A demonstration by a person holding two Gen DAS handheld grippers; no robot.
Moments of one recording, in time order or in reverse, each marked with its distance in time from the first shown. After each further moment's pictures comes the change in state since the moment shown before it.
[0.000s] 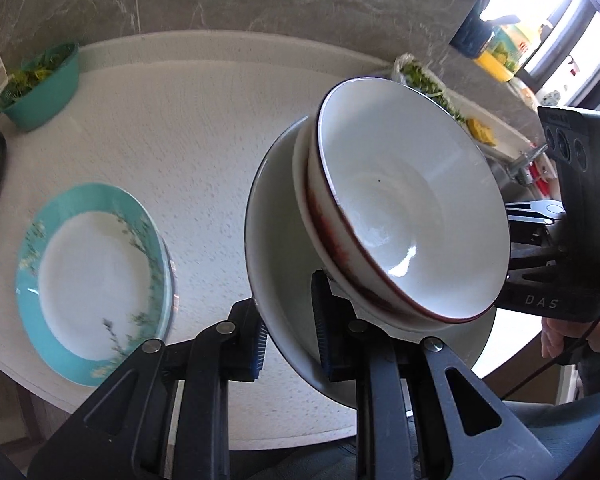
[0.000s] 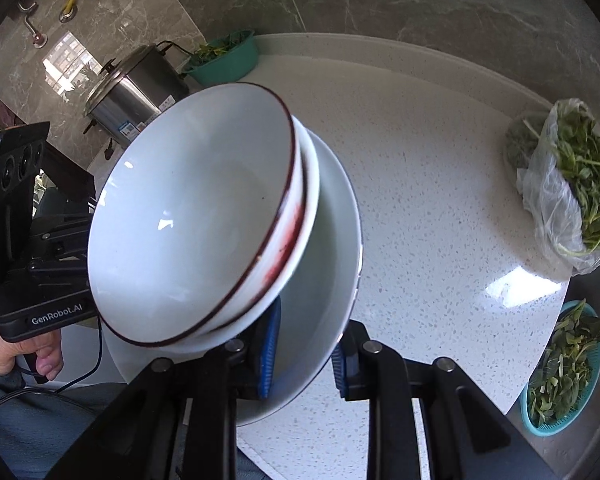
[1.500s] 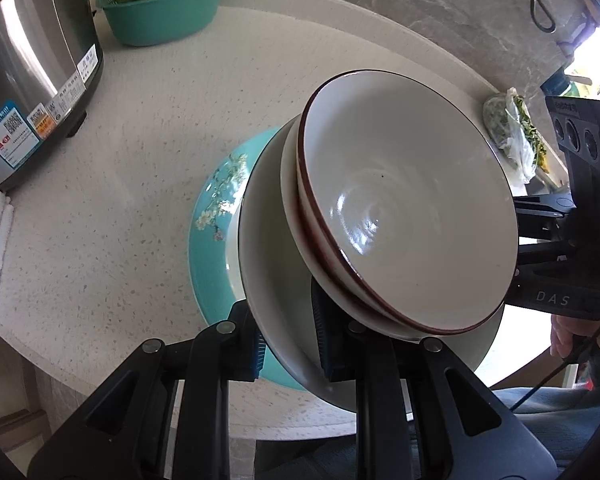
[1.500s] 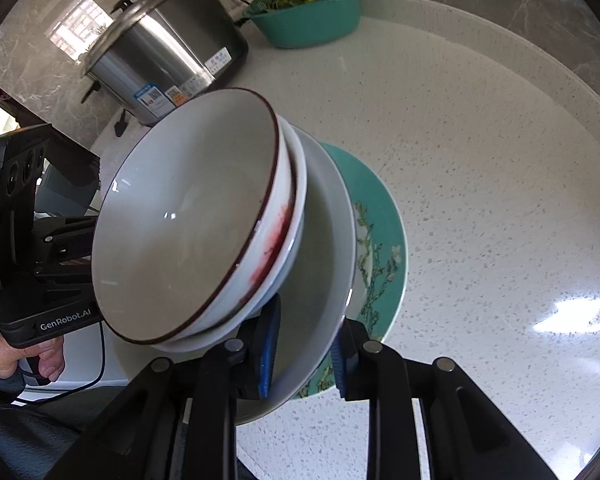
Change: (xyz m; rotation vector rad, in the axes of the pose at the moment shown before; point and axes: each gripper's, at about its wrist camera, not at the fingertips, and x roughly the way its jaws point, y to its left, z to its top) left arm -0.008 0.294 -0.048 -0.148 0.063 0.039; right arm 0.161 0.156 0.097 -0.081 0.120 0.047
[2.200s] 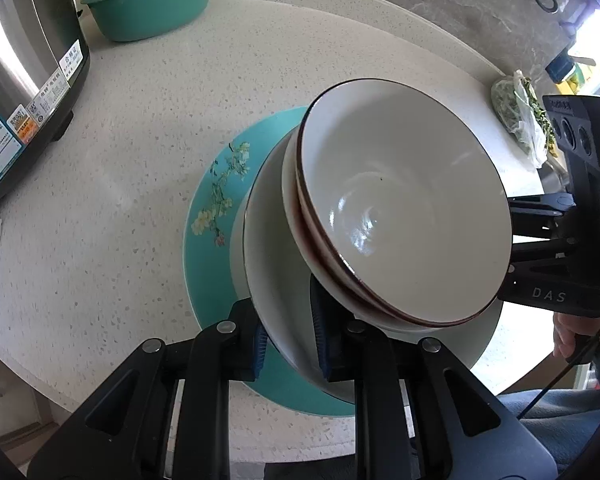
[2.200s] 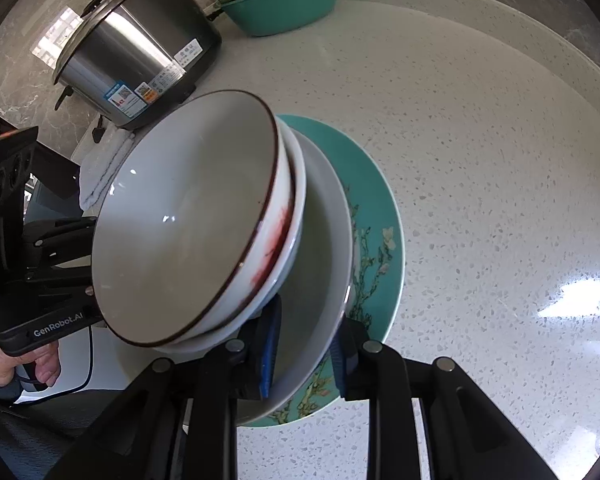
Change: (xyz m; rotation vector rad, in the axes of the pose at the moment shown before) left arm 0.044 0.015 0.006 0.055 0.010 0.027; right arm 0.027 -0.018 -0.011 0.061 -0.005 -0.009
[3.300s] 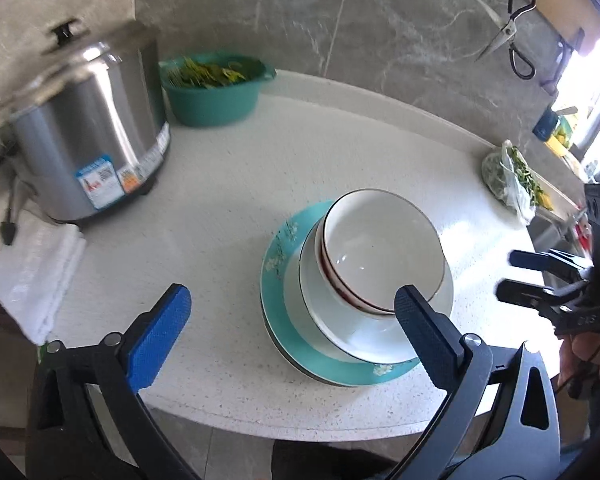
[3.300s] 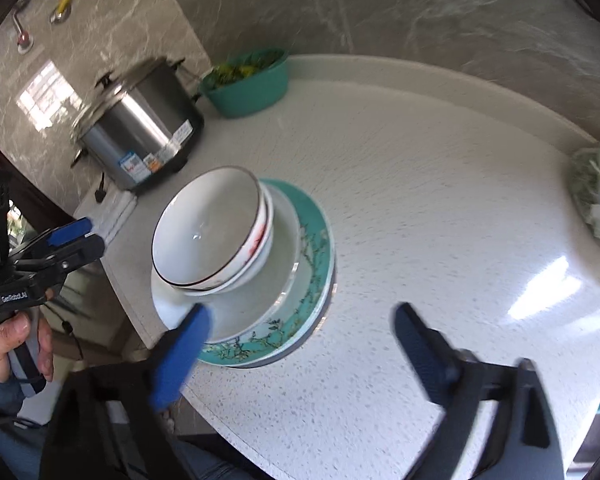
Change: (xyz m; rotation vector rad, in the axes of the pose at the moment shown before) left arm -0.125 -0.003 -0.041 -0.056 -0.314 0.091; right arm -0.105 0.012 -0.058 0.122 -0.272 -0.124
